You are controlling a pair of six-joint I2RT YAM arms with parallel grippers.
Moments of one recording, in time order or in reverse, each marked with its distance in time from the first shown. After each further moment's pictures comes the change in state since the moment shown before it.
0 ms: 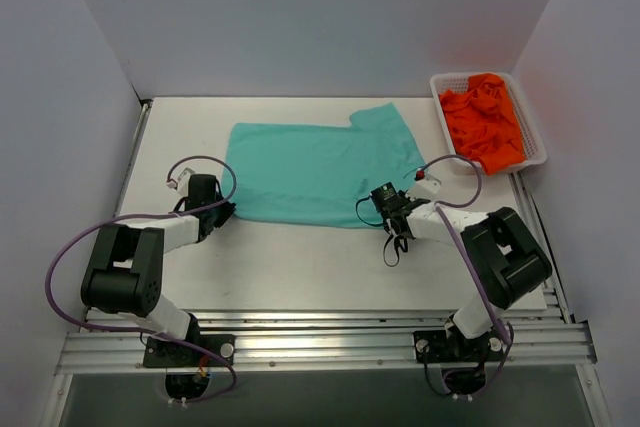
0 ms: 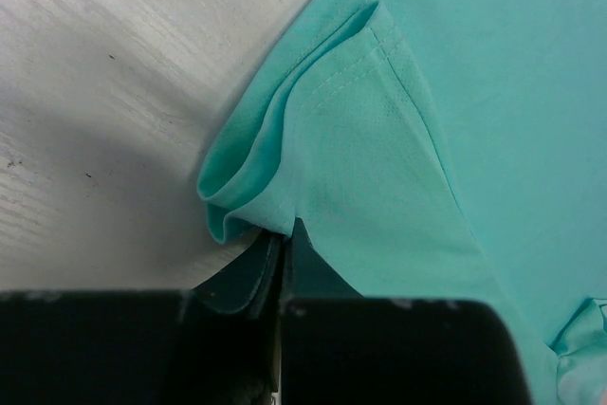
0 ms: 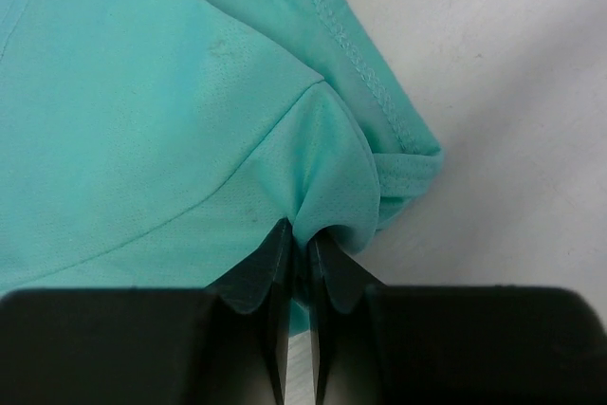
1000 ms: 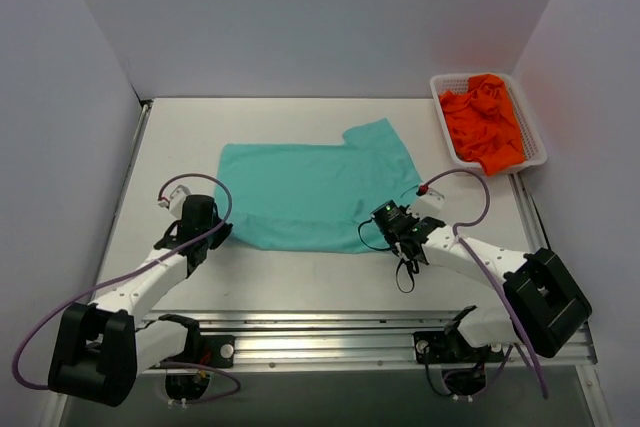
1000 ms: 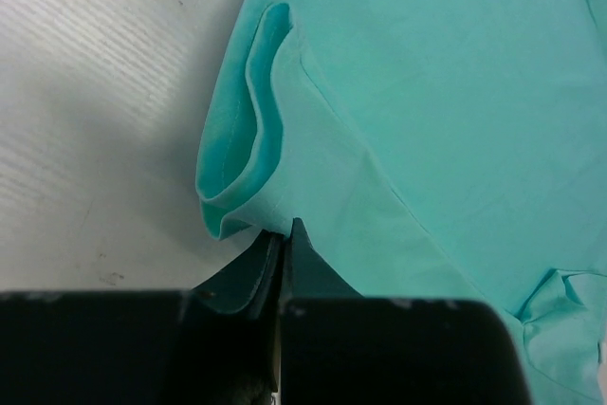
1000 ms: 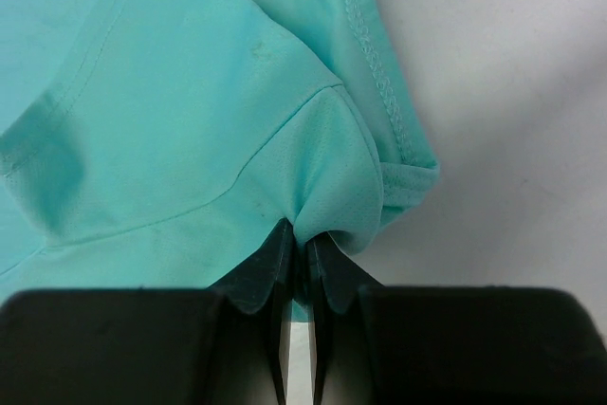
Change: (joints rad) left arm -0.091 -0.424 -0.141 -0.272 -0.084 -0.035; right arm 0.128 -0.280 -0.106 -0.154 -0.060 0.074
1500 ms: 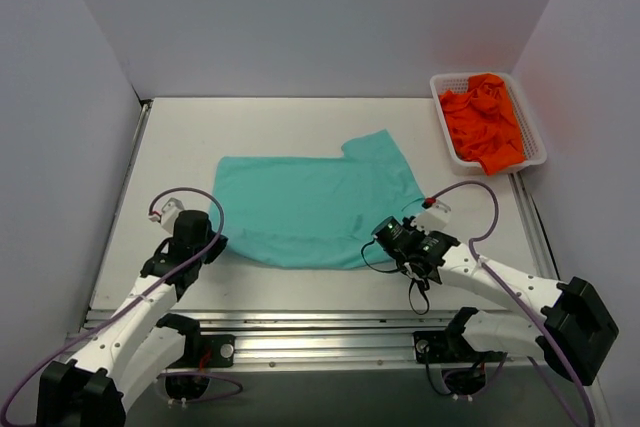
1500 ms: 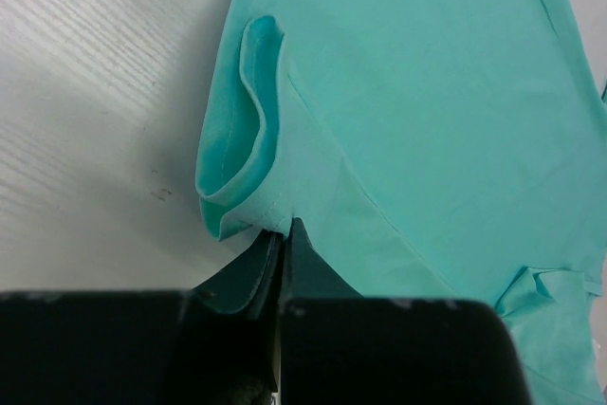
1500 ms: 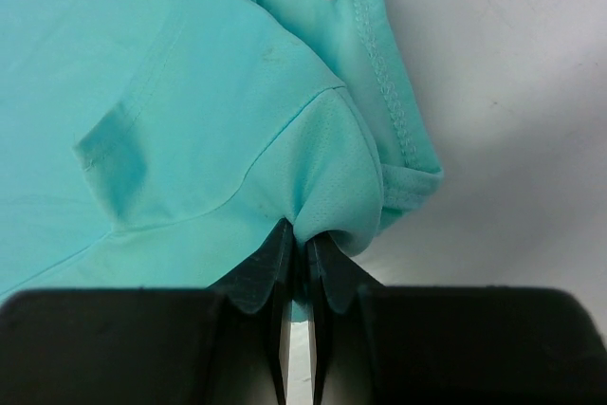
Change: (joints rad) left arm -0.049 -0.304 -0.064 -0.220 -0.038 -0.037; right arm 0.146 -0.214 -0.033 -0.198 0.034 0.147
